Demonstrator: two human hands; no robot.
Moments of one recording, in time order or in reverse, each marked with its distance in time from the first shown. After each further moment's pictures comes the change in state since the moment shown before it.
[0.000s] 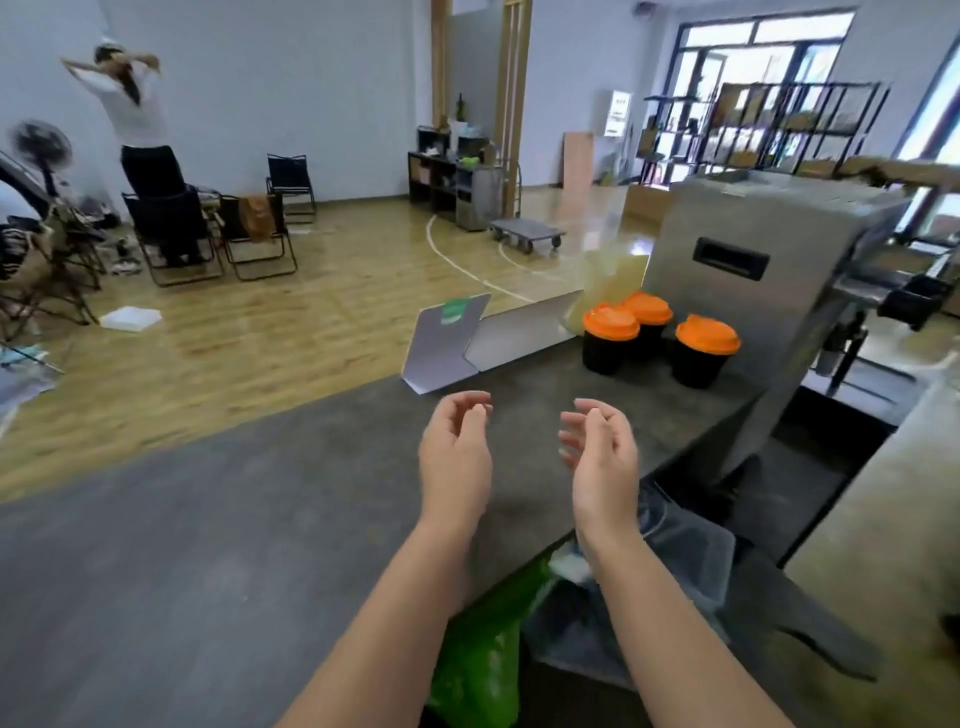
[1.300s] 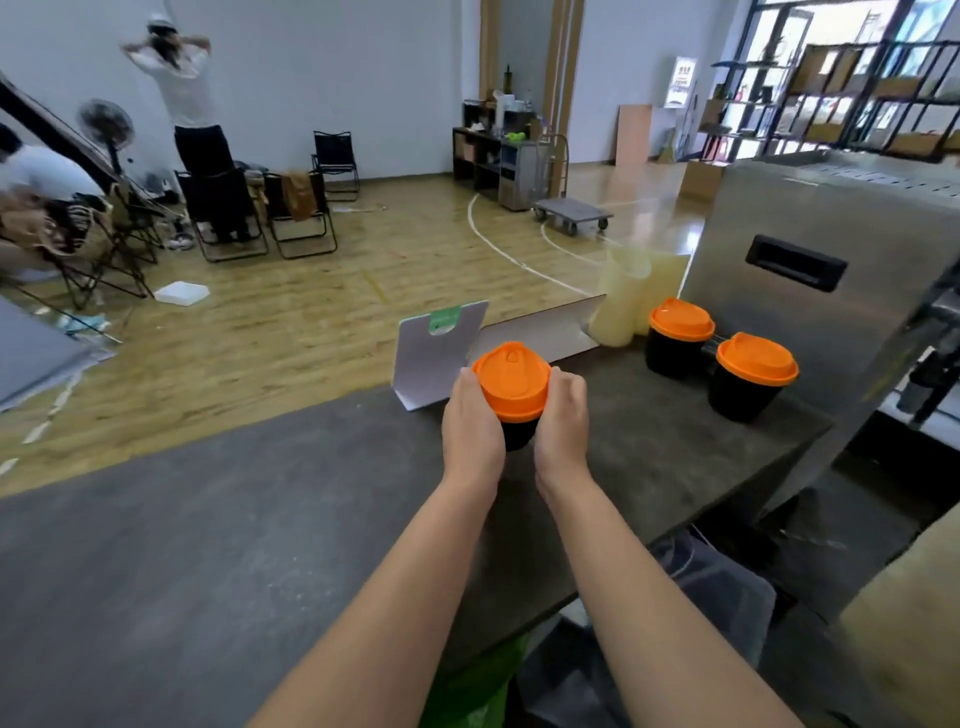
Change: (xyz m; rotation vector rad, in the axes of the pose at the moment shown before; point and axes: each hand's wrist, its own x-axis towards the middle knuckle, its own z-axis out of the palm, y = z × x) left_hand 0.075 -0.007 0.075 0.034 0.097 -0.202; right_hand 0.113 0.026 0.059 0.006 -0.191 0.128
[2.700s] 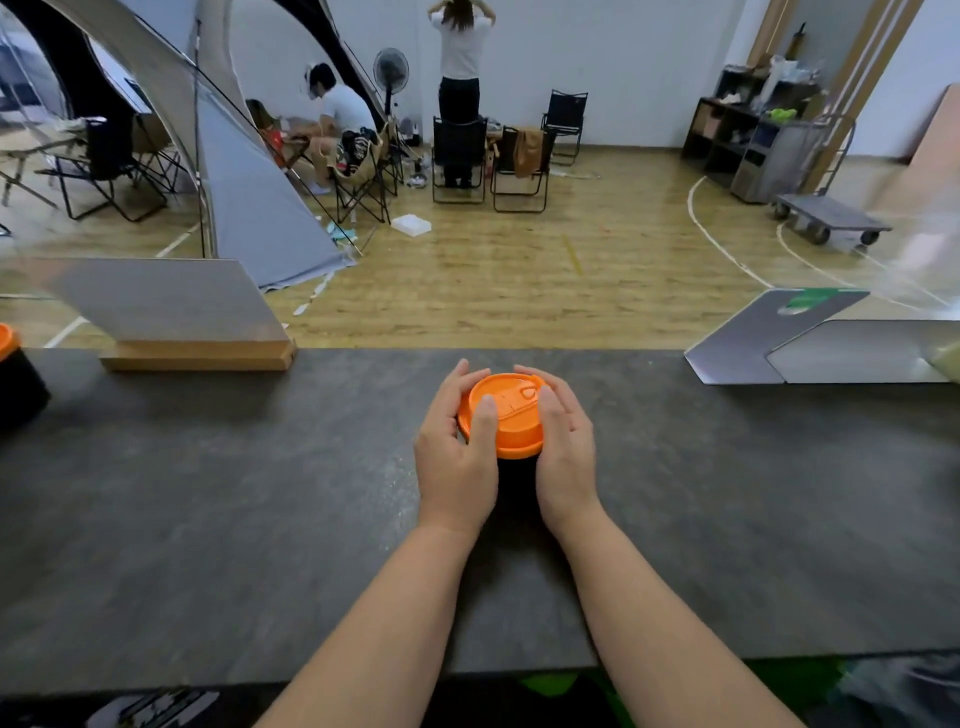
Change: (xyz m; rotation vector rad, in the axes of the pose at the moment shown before) left_hand -0.050 -0.031 -0.308 0.133 0.456 0.451; right_hand -0.203 0.058 0.198 0.203 -0.683 -0.114
